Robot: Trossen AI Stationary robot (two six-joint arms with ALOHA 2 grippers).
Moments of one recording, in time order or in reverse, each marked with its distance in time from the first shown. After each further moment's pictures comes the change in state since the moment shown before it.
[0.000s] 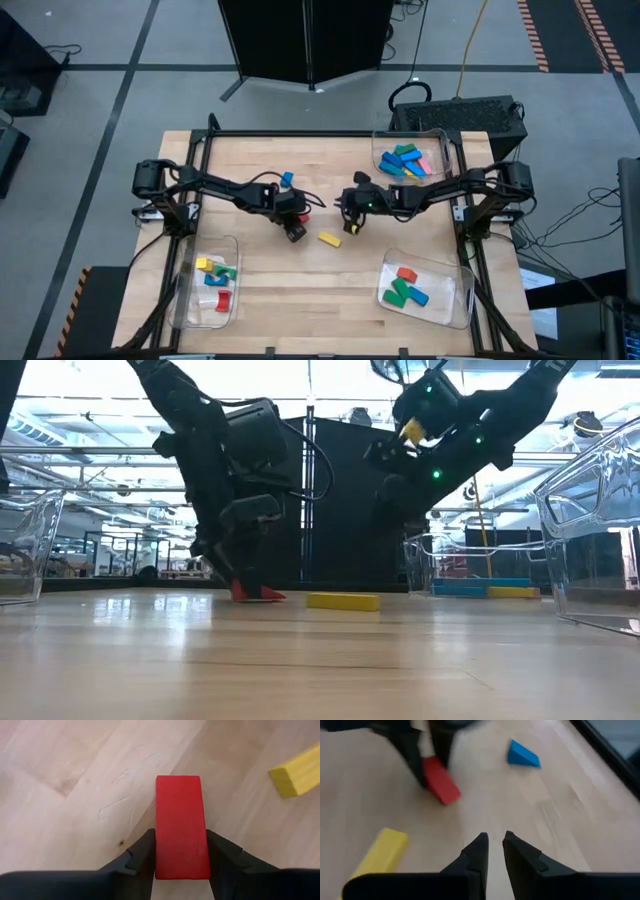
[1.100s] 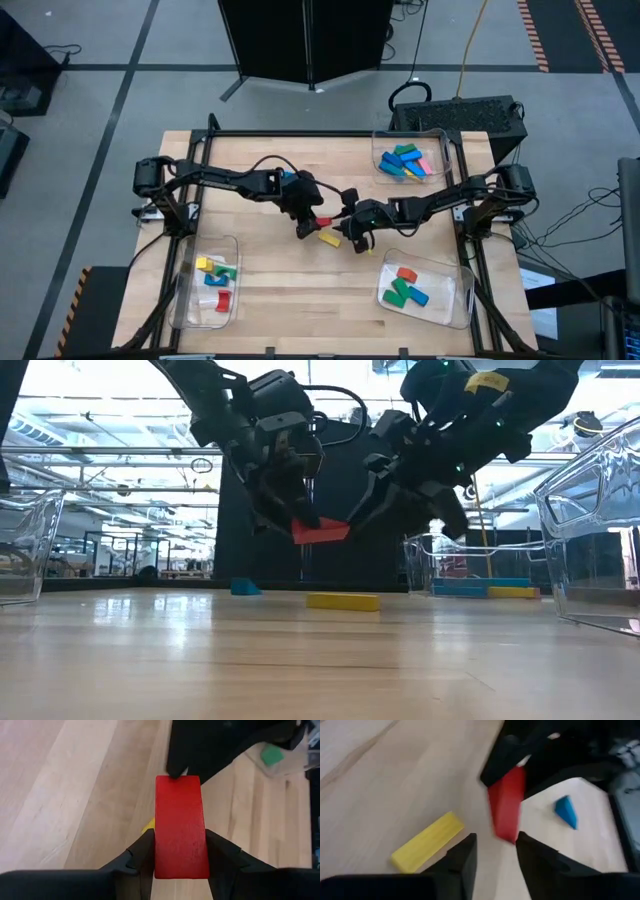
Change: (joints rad) left arm 0.063 -0.003 0.162 0.080 0.368 0.195; right arm 0.127 0.000 0.000 0.026 -0.061 -0.500
